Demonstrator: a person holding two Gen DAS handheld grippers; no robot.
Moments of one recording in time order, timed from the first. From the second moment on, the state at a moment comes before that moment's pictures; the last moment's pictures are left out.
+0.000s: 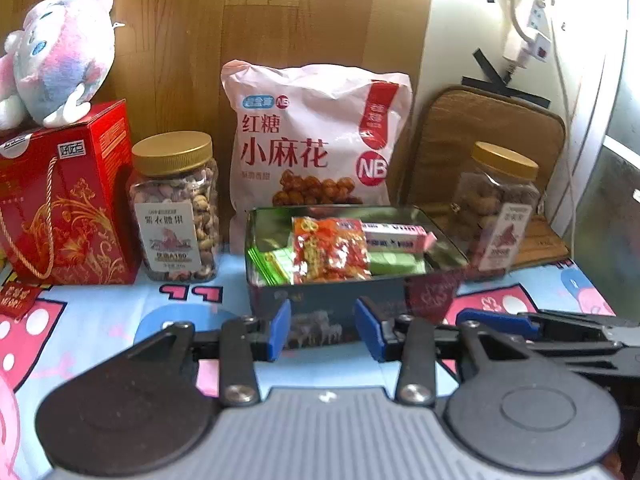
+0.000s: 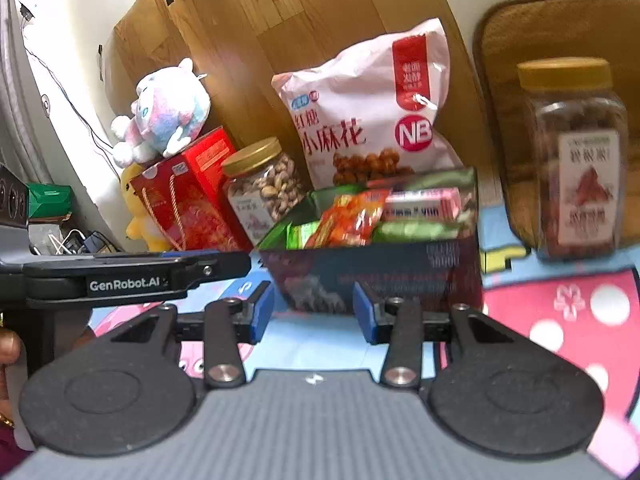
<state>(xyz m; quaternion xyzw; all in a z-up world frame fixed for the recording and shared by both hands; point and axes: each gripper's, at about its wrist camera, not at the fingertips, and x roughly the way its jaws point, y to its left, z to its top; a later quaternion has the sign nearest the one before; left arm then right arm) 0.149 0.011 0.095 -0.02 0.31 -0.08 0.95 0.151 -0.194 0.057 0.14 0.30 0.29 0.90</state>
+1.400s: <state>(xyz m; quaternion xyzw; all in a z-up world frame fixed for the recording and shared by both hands) -0.010 0.006 0.043 0.04 0.32 0.01 0.95 -0.010 -0.193 0.040 0.22 0.25 0.12 0.94</state>
